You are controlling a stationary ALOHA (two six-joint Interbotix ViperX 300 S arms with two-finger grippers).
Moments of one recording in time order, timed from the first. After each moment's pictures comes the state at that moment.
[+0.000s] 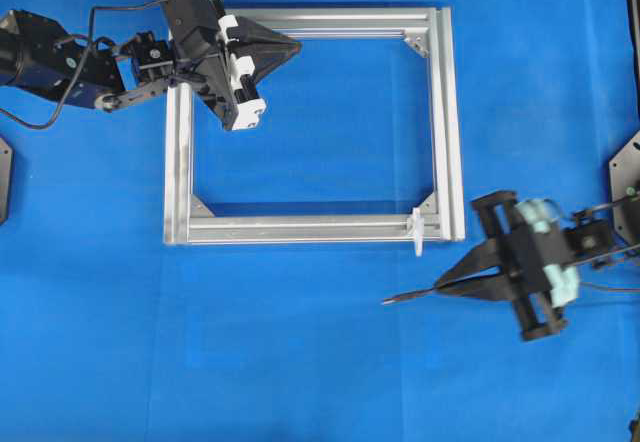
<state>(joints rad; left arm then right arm) 0.30 0.14 0.84 -0.10 -0.74 0.01 0.37 -0.28 1.17 0.12 -0.39 0.10</state>
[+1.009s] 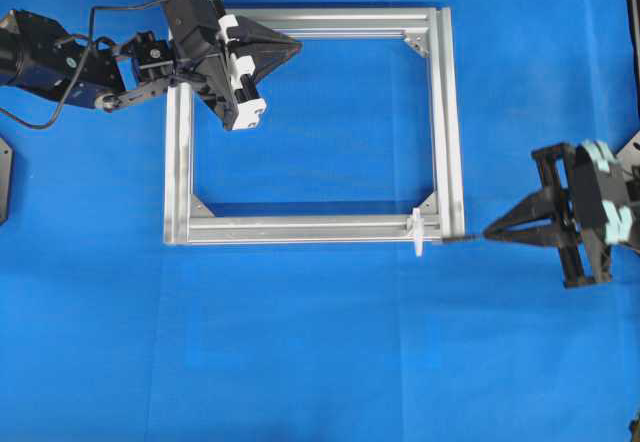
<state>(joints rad) 0.30 0.14 0.83 -0.10 -0.75 0.01 0.22 -0.53 1.36 0.14 -0.30 0.10</state>
